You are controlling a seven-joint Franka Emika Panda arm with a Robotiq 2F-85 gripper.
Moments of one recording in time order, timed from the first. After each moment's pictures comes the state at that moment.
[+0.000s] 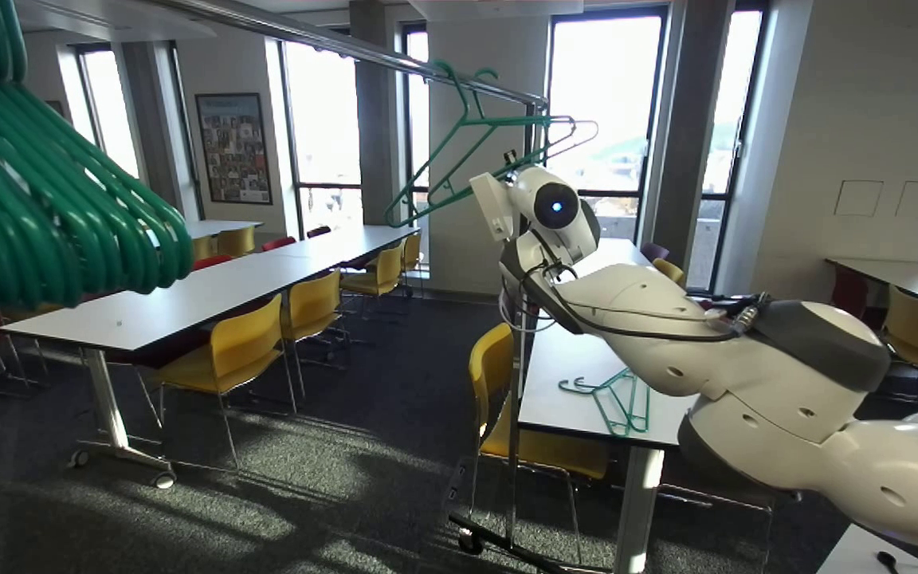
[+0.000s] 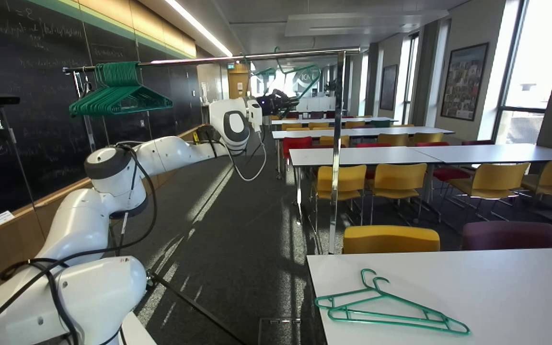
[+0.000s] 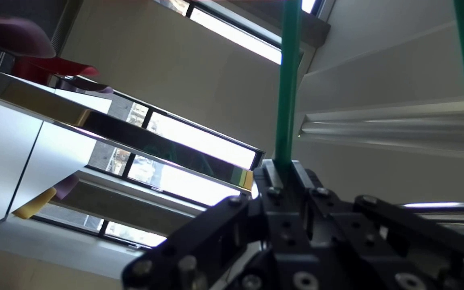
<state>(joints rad) 1.19 1.24 -1.79 -1.55 0.63 3.03 1.73</state>
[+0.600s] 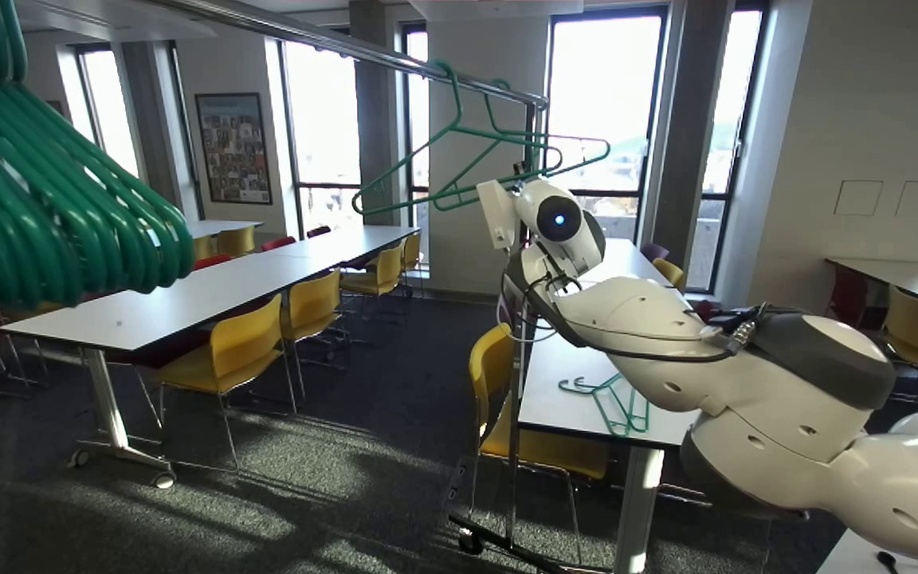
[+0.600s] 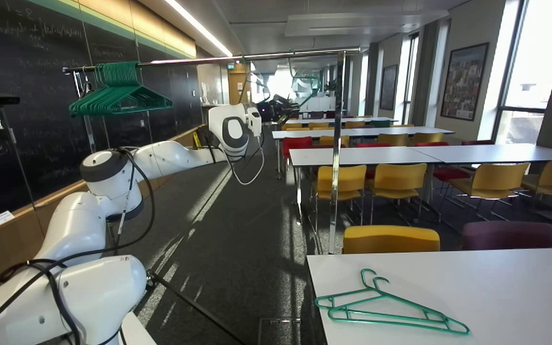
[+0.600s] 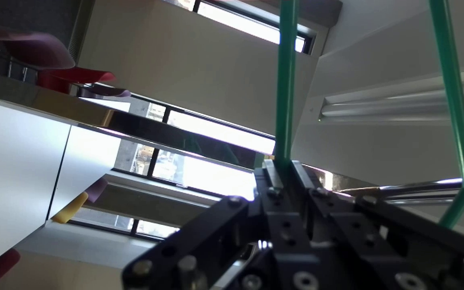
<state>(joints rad) 1.24 1.27 -1.79 -1.64 0.63 3.04 1.86</state>
